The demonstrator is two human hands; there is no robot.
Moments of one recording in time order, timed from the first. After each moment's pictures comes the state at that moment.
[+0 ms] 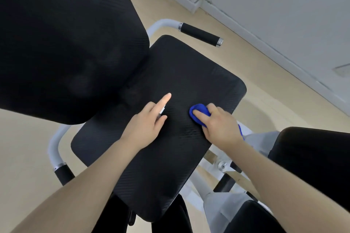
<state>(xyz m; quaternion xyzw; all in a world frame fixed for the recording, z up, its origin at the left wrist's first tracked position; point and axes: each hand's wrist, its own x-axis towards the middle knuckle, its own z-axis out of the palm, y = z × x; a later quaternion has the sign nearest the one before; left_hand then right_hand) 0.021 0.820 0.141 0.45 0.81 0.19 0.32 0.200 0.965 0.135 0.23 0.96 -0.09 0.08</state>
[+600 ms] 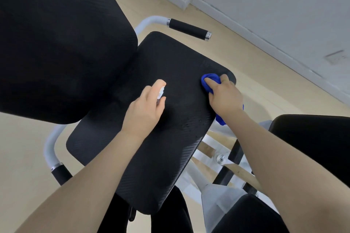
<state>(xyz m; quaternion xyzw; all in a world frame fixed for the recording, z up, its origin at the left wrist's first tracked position) 0.038 0.848 0.164 0.48 0.82 0.26 0.15 0.185 1.014 0.142 0.45 0.87 -0.10 0.16</state>
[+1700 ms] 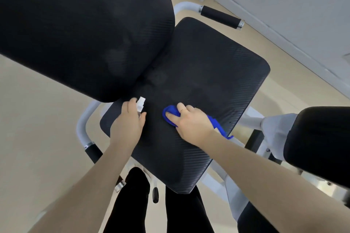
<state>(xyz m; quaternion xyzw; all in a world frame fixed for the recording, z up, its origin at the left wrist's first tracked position) -0.012 0.715 0.125 0.30 0.92 0.10 0.22 0.126 0.849 0.124 0.14 0.97 -0.09 0.15</state>
